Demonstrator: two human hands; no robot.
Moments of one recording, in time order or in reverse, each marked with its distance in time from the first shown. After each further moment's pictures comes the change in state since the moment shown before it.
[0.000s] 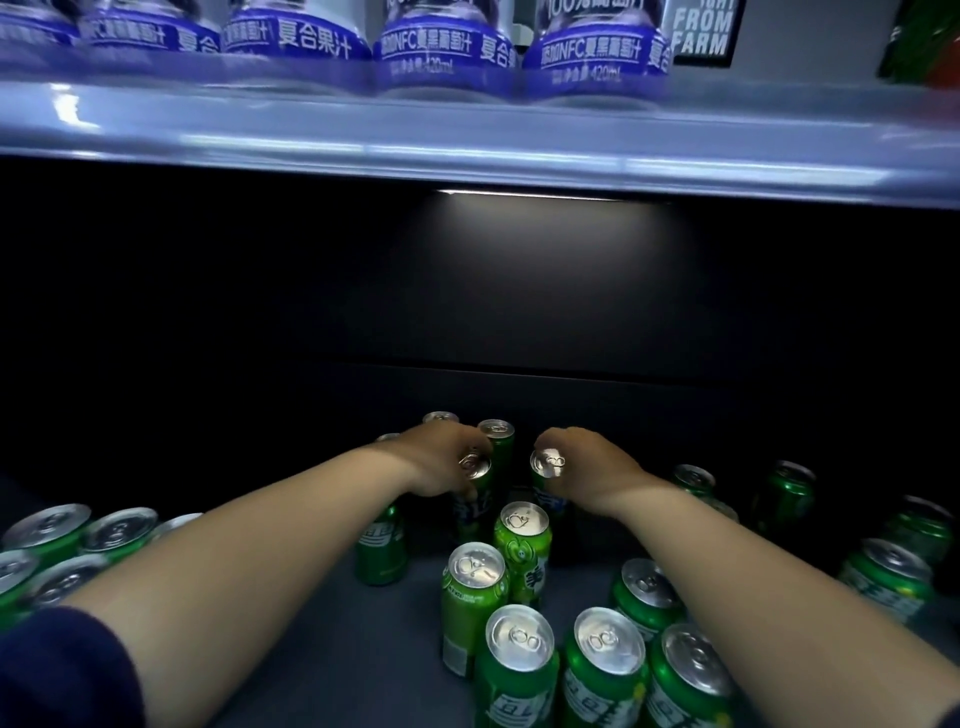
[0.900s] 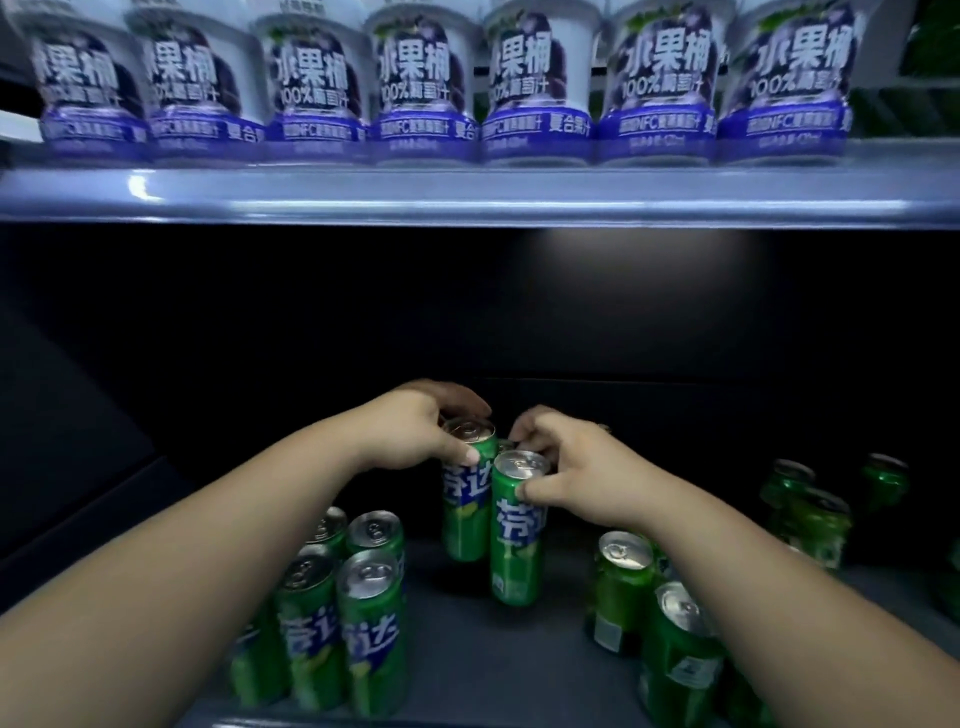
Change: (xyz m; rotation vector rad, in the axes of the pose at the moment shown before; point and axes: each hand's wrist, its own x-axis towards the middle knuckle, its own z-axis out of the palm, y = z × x) left_hand -0.137 -0.096 -0.116 -0.246 0.125 0.137; right_hand -0.044 -0.201 -0.001 0.459 0.008 -0.214
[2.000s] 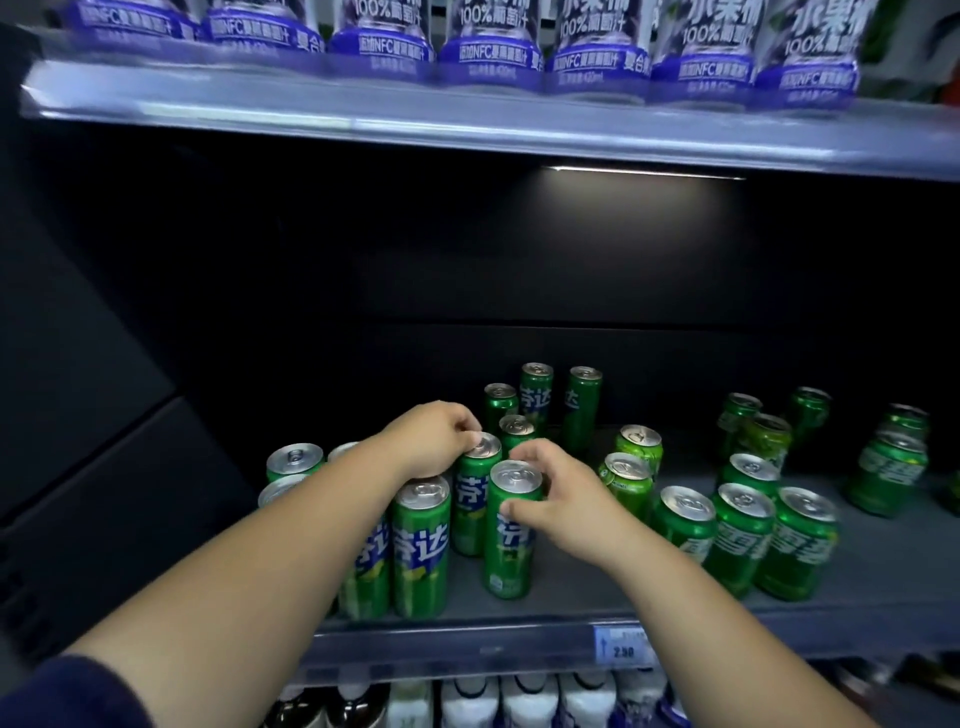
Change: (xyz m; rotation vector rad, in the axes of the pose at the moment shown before) left_hand -0.024 -0.067 0.067 0.066 -0.002 -0.133; right_hand -0.063 -0.020 0.113 0.084 0.176 0.319
